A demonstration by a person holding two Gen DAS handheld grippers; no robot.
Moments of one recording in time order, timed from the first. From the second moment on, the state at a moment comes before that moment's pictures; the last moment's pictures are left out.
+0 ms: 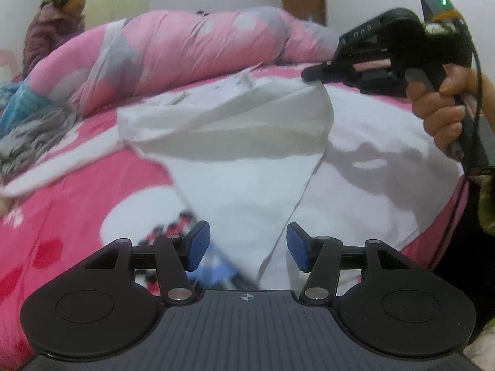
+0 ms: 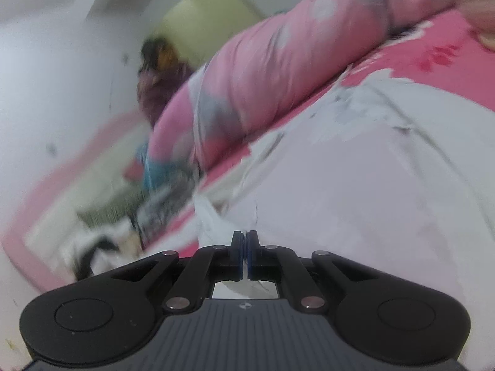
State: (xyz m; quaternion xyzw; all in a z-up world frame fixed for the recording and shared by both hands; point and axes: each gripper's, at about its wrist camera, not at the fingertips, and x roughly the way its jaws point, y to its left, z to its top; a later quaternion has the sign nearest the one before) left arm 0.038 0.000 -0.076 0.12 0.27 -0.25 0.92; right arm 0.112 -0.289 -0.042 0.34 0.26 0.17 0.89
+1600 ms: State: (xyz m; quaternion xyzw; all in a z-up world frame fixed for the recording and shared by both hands) left arm -0.014 0.068 -0.095 0.13 0.24 -0.19 0.94; right arm -0.013 -0.285 -0.080 0.37 0.36 0.12 0.85
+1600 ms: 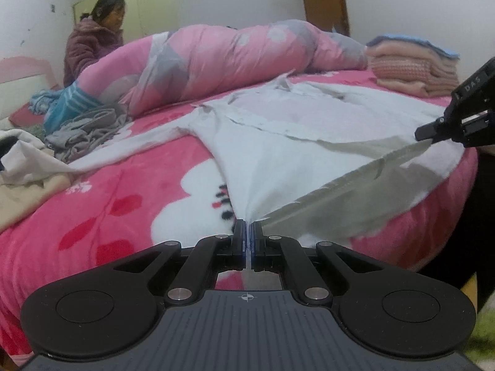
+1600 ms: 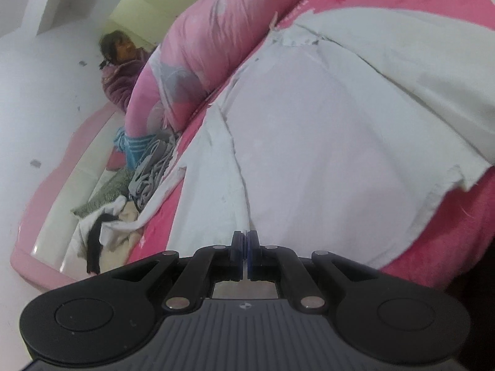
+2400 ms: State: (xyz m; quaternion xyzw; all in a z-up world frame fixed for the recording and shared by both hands) left arm -0.006 0.114 -0.075 -0.05 0.29 -0.17 0.94; right arm 0.019 -0.246 -0.040 0.12 0.35 0.13 0.92
